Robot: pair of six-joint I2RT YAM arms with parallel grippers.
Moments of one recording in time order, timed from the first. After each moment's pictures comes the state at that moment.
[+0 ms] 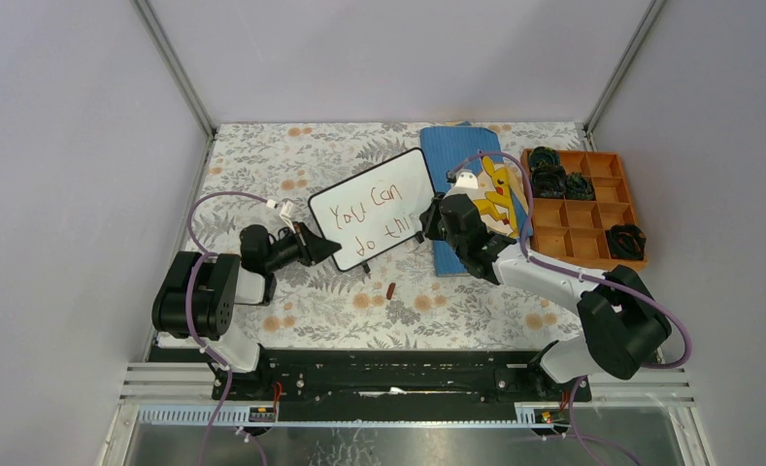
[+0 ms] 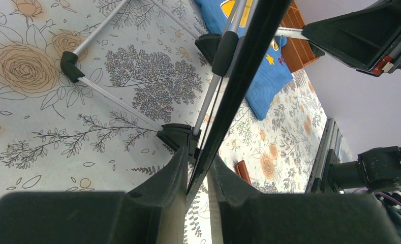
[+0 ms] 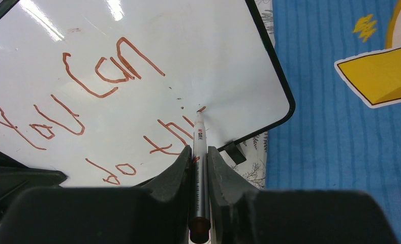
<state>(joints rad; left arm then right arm) -0.03 1.61 0.31 1.06 0.84 -0.60 0.68 1.45 0.81 0.17 0.30 0.57</state>
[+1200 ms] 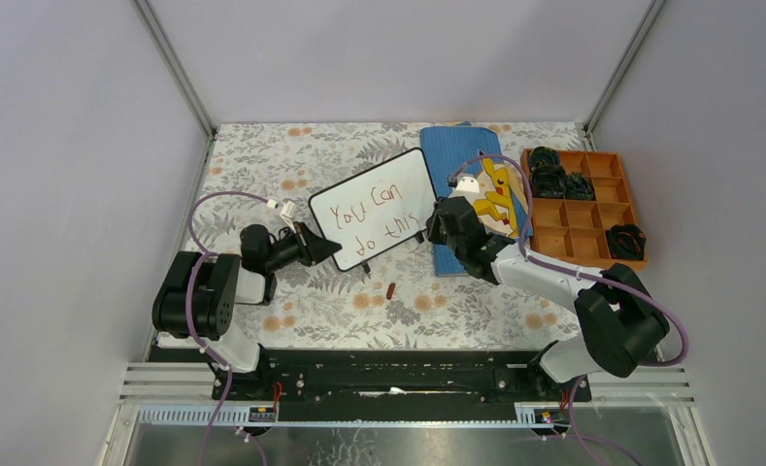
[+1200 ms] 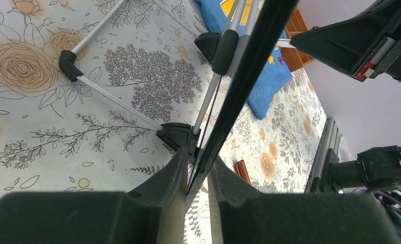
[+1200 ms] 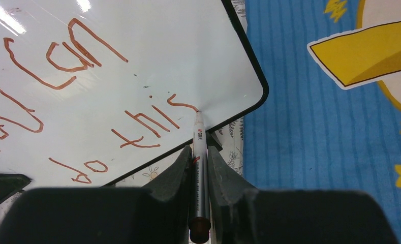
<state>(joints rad) -0.03 1.61 0.32 1.06 0.84 -0.60 0.68 1.46 0.80 0.10 0.35 0.57</state>
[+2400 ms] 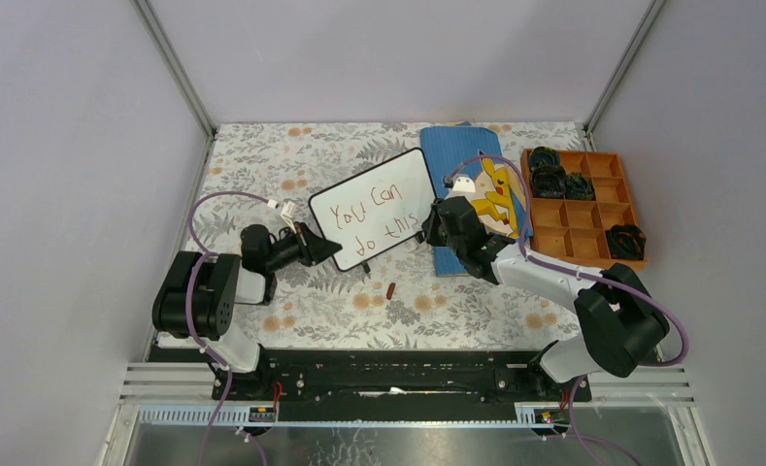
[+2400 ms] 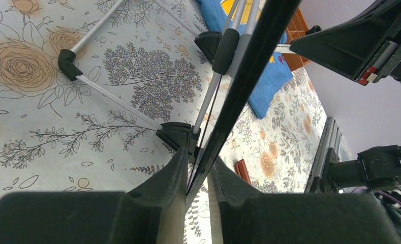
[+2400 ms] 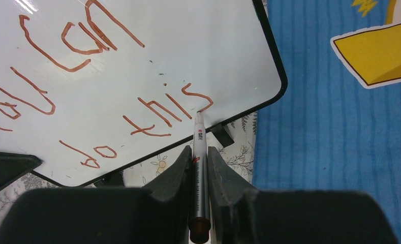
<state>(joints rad) -0.03 1.61 0.32 1.05 0.84 -0.59 0.68 1.46 0.80 0.11 0.27 0.55</state>
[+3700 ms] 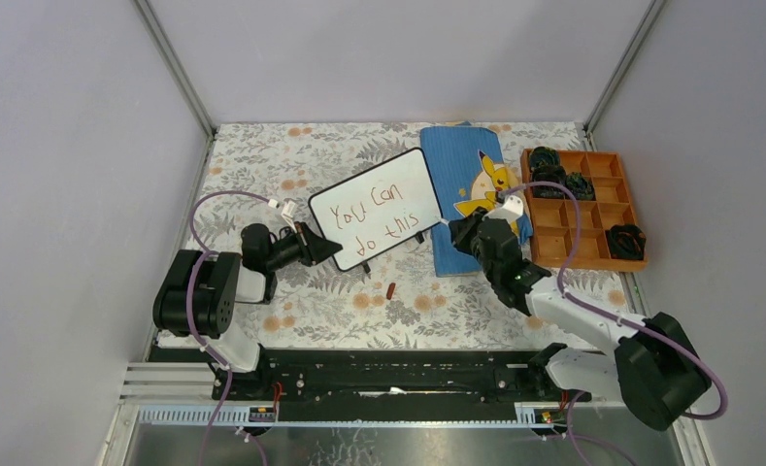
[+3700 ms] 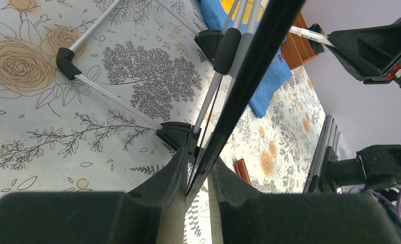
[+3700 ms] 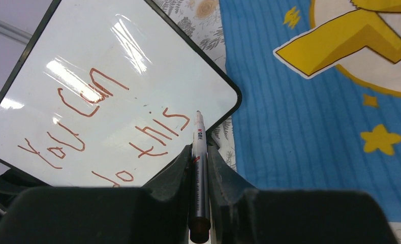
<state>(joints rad) -0.03 1.62 0.33 1.05 0.85 -0.59 0.60 1.14 0.51 0.26 0.37 0.75</state>
